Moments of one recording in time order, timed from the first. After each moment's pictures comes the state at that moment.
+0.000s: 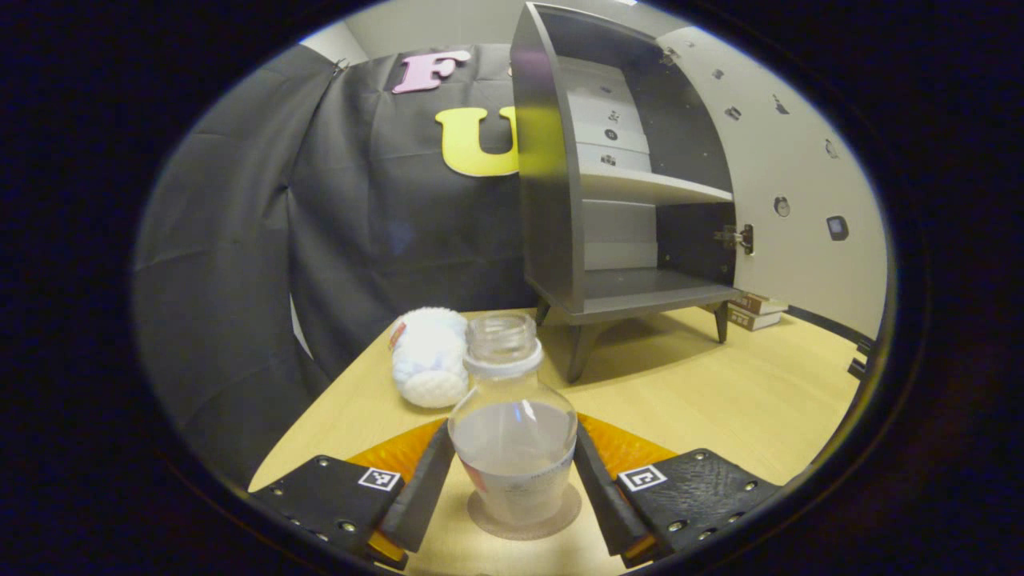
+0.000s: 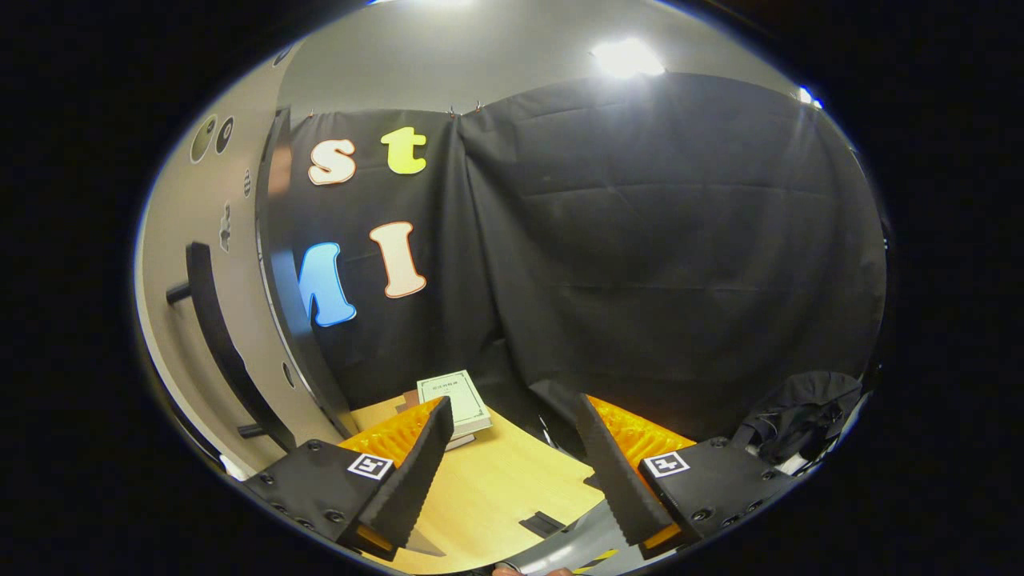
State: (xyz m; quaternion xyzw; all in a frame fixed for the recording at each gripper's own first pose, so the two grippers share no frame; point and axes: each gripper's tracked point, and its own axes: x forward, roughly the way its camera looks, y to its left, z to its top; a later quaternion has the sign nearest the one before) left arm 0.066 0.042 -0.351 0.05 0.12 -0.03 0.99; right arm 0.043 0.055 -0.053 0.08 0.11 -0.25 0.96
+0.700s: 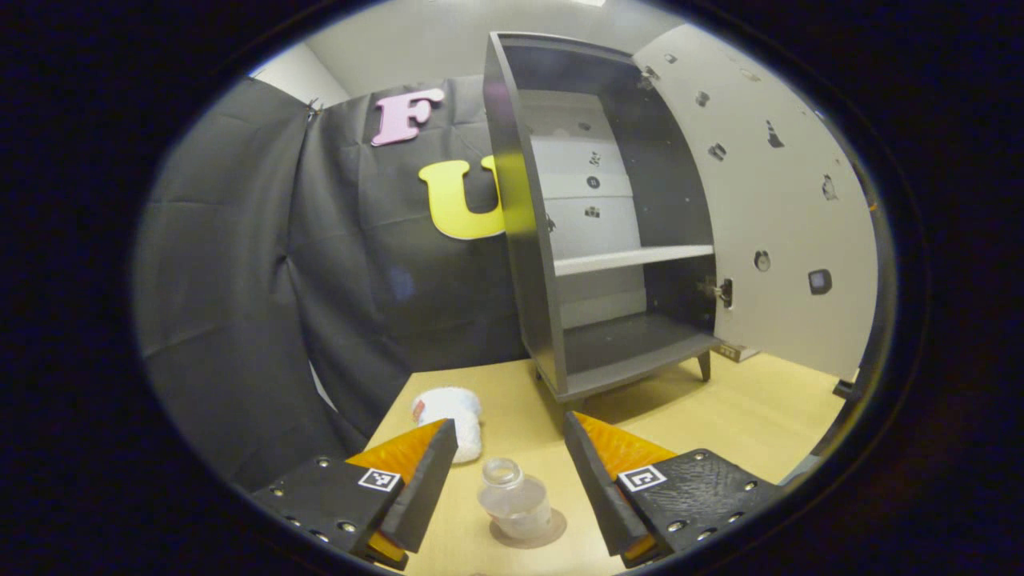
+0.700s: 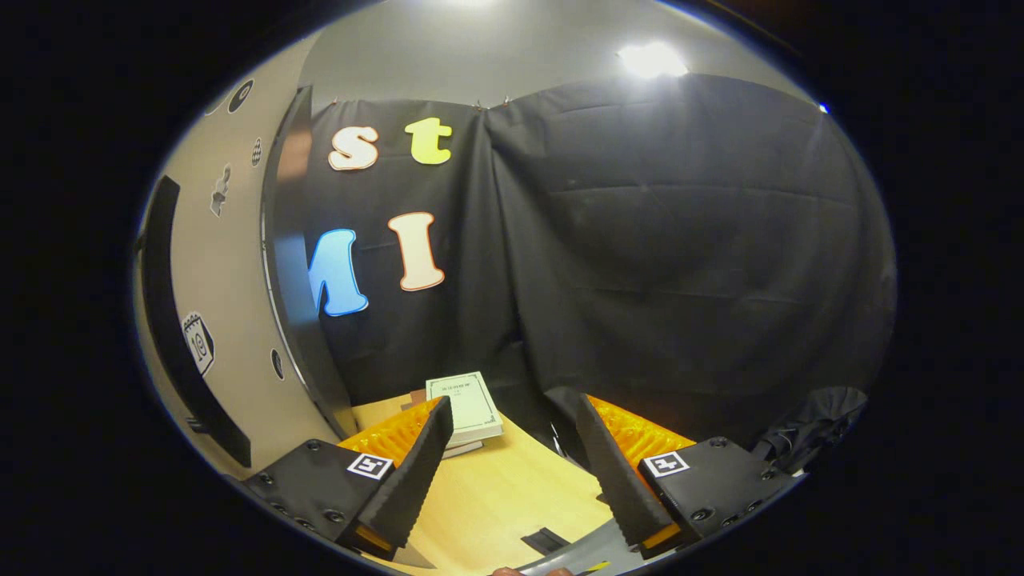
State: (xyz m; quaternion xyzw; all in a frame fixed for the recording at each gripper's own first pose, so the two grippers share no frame) left arm 0.048 0.019 -0.204 0.10 0.08 0.00 0.99; right arm 0.118 0.048 -0.065 0.05 0.10 -0.19 0.97
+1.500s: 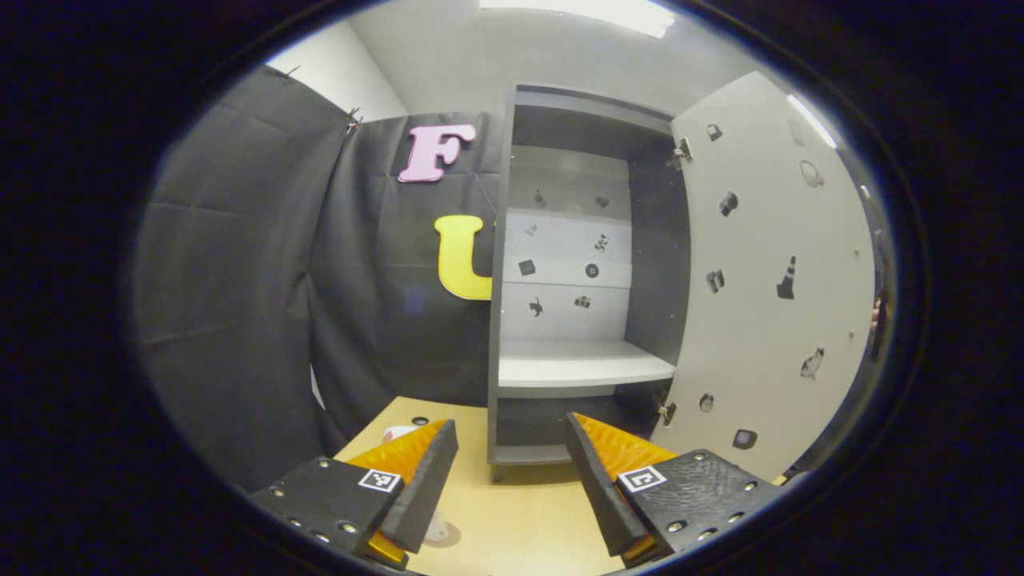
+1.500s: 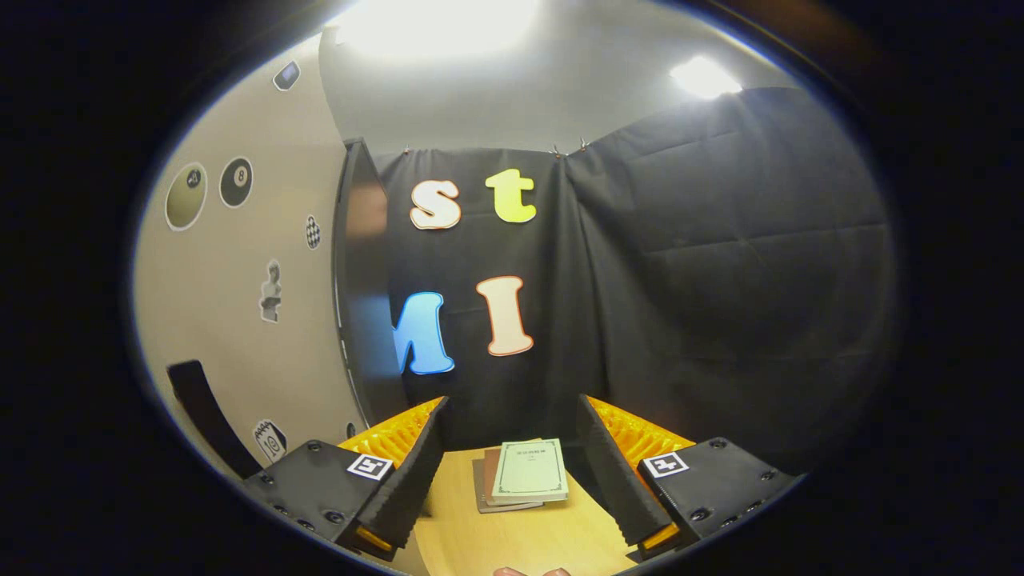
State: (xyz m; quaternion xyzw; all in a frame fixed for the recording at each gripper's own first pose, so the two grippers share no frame) left arm 0.020 -0.101 -0.045 -0.02 0.04 0.03 1.00; right arm 0.159 0.070 0.047 0.04 0.00 -0.01 1.00
